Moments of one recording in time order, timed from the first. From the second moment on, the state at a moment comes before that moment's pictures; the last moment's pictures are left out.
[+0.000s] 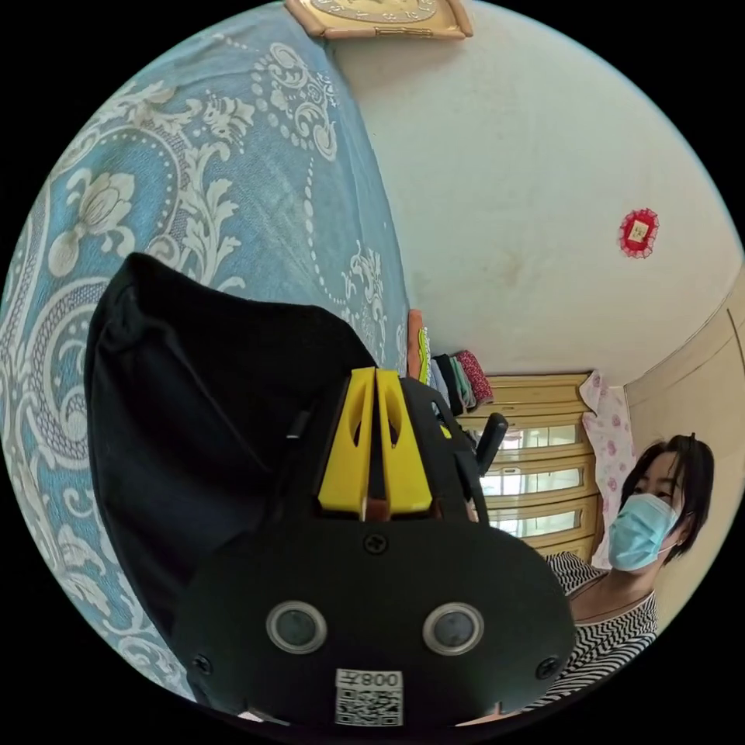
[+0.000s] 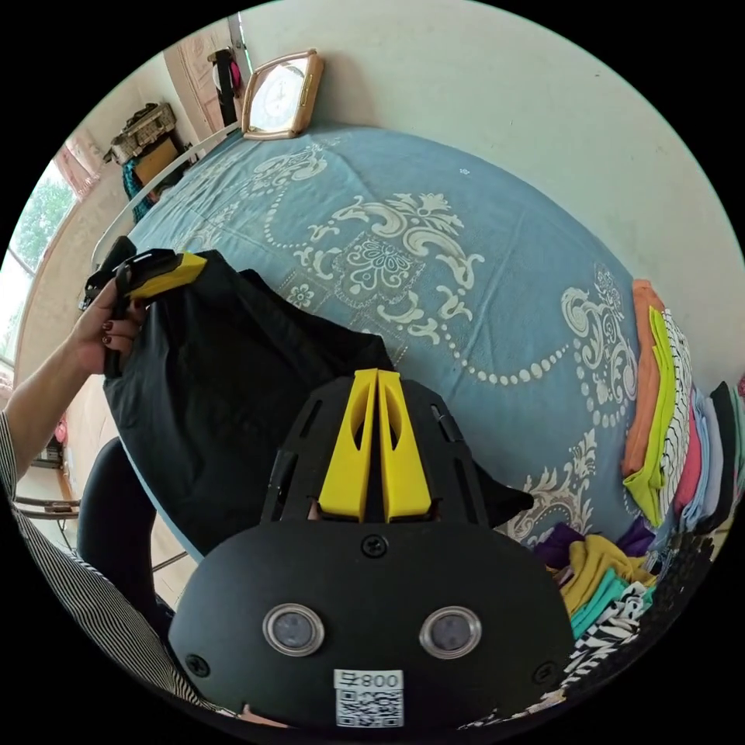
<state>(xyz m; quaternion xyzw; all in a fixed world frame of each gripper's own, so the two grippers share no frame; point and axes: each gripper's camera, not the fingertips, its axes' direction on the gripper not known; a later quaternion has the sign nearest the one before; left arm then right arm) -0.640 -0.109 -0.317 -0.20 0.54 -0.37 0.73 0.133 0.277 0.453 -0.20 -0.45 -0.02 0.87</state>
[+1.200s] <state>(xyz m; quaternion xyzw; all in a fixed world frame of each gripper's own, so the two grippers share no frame) -0.490 -0.149 -0.291 -0.28 0.49 -0.16 0.81 0.134 0.259 0.450 -0.17 -0.39 -0.05 0.90</state>
